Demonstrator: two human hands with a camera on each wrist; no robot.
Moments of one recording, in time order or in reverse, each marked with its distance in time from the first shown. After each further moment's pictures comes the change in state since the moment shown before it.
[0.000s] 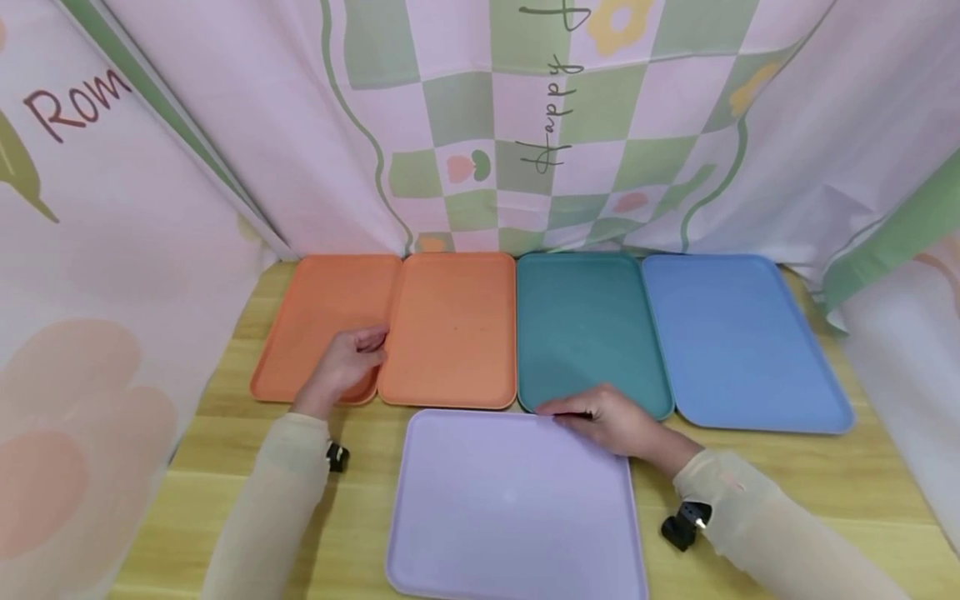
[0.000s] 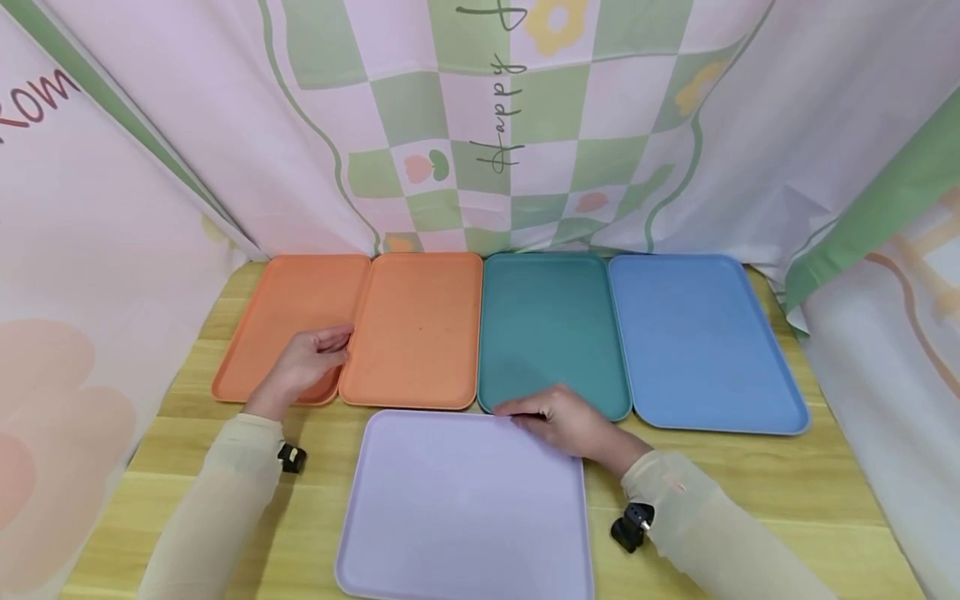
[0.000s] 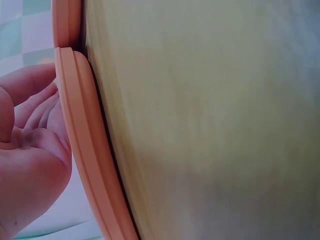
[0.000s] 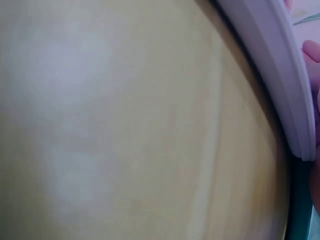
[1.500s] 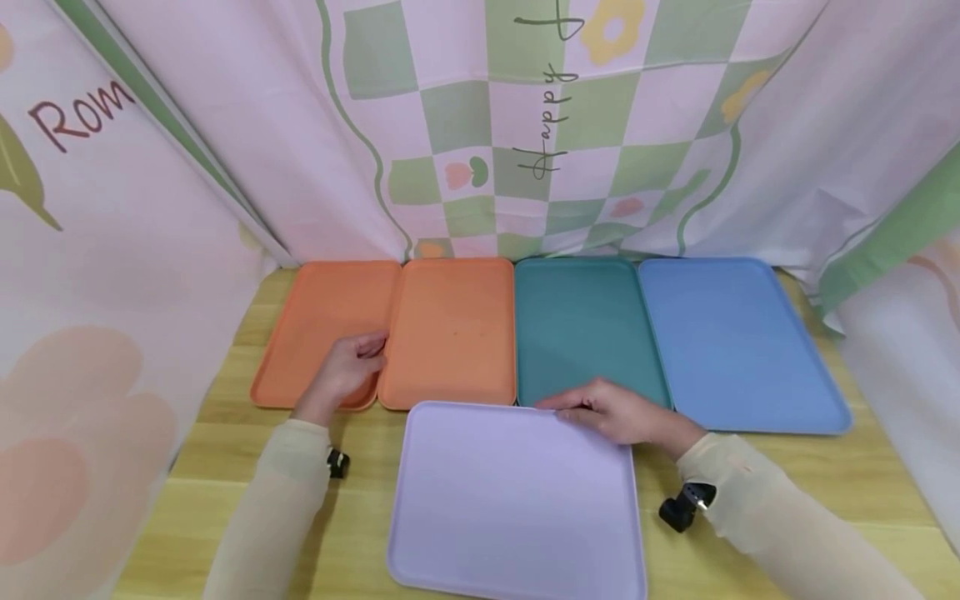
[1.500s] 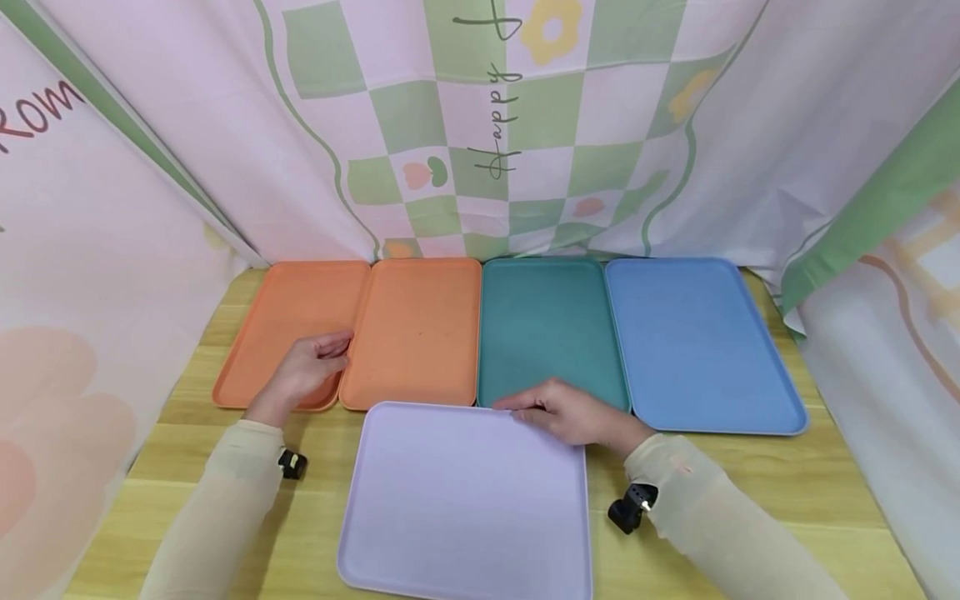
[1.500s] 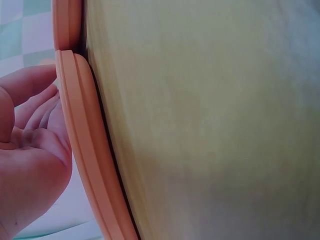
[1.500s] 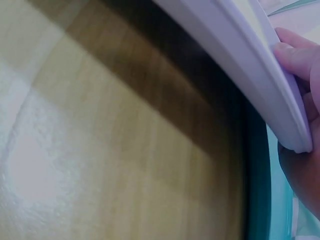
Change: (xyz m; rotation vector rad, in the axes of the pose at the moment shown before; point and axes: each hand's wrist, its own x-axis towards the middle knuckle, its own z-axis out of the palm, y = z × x) left_hand 0.003 -0.004 0.001 0.027 0.004 0.014; right_hand 0.015 -0.003 -0.025 0.177 -0.248 0.166
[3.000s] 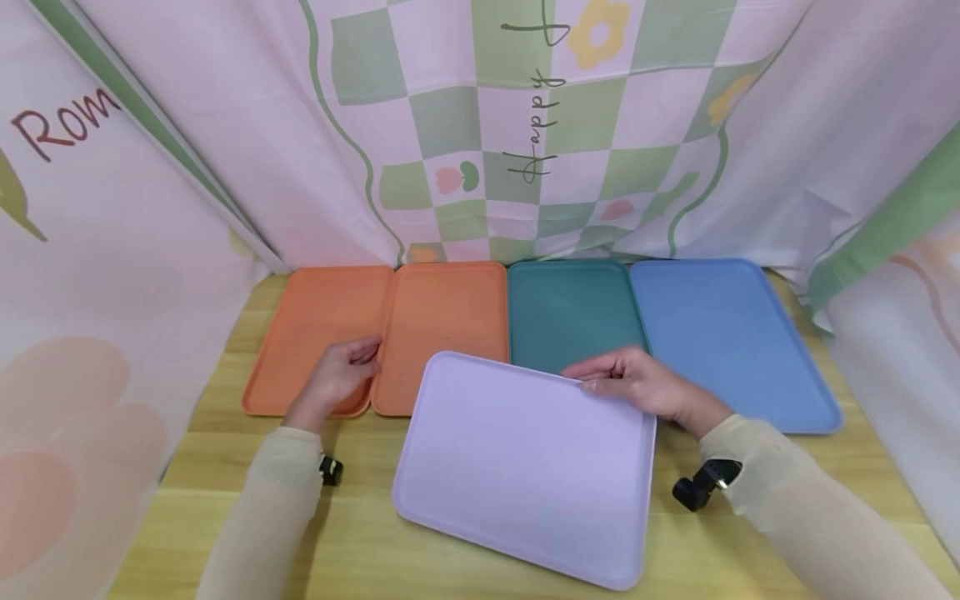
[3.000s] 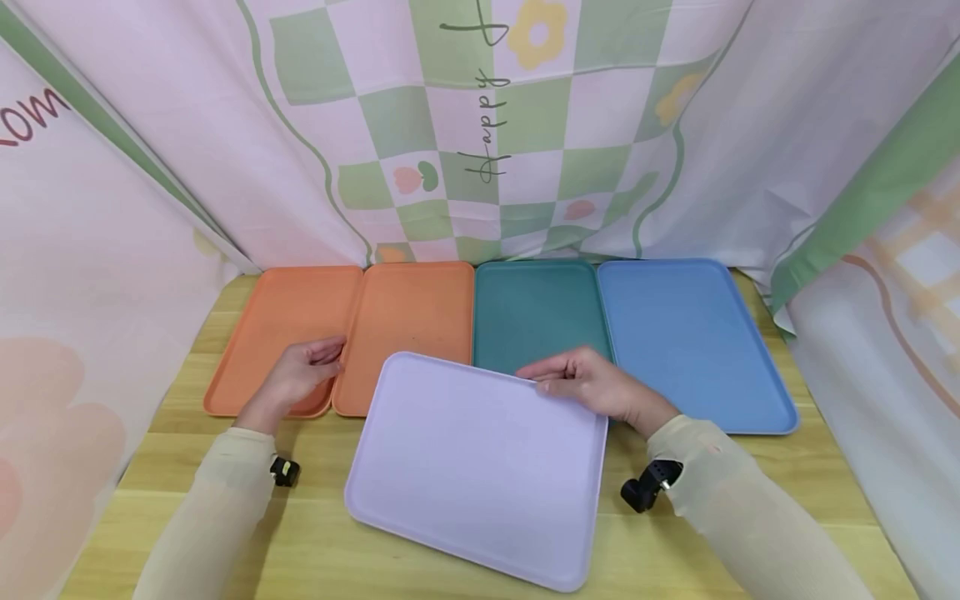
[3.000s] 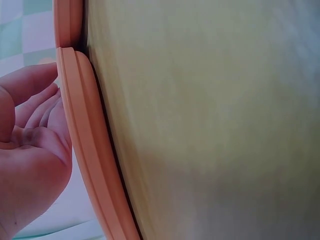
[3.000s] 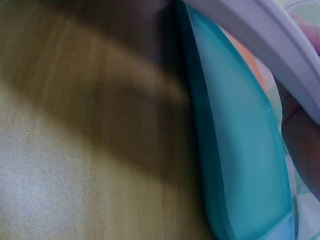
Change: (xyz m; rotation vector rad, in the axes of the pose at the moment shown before) left_hand -0.004 0.005 -0.001 0.021 -0.028 0.001; right_hand -0.020 0.008 -0.049 0.306 0.144 0.147
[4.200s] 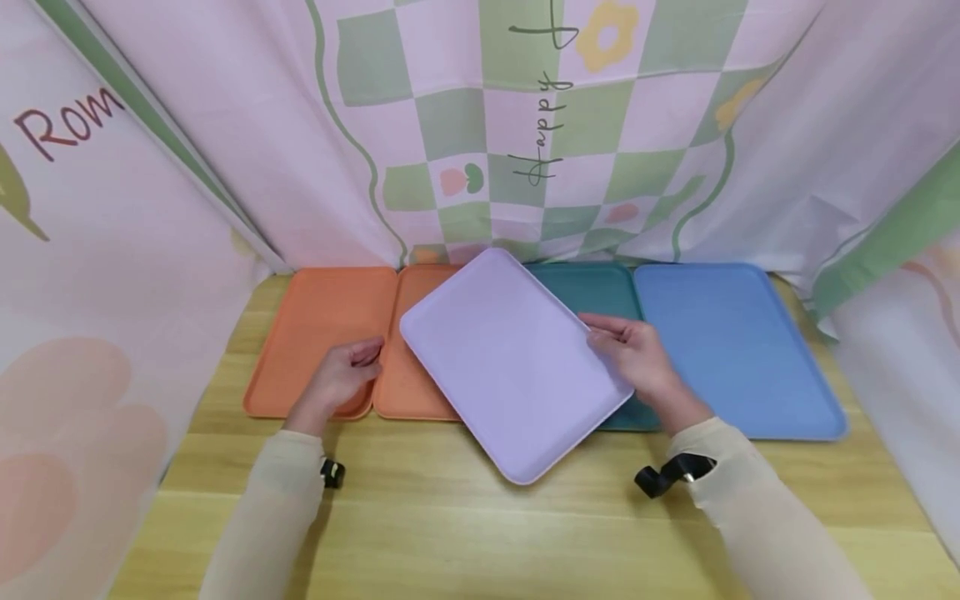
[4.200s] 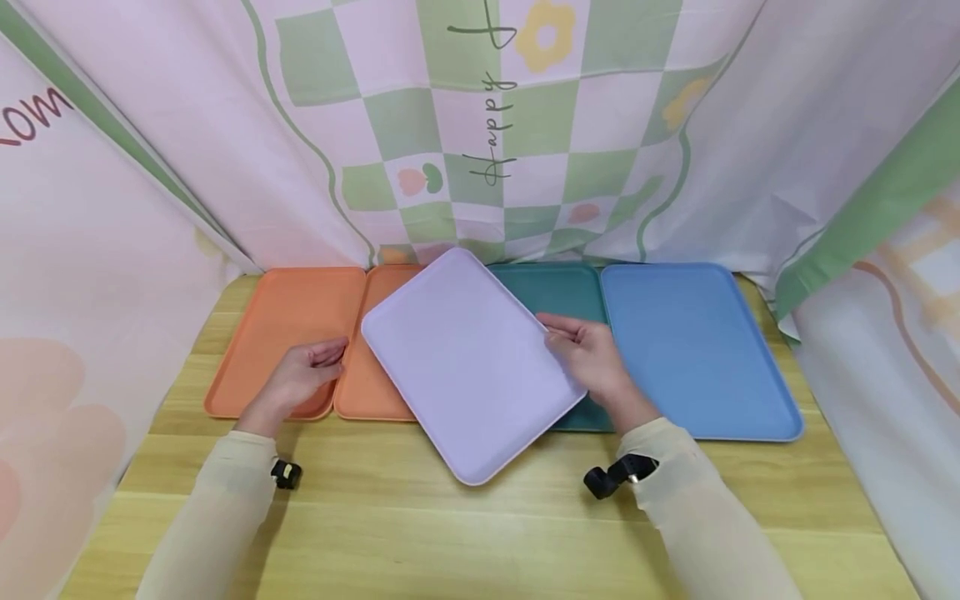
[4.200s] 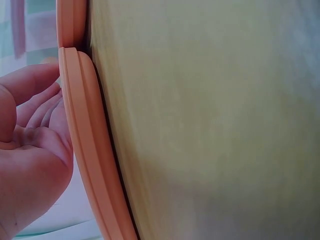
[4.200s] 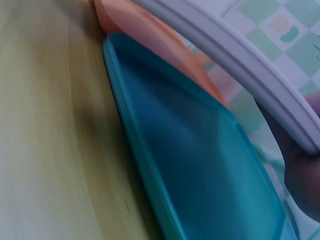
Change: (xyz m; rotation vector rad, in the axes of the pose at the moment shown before) left_hand 0.000 0.000 0.000 -0.016 0.006 -0.019; right_hand 0.032 -0.010 0.006 0.093 0.562 0.181
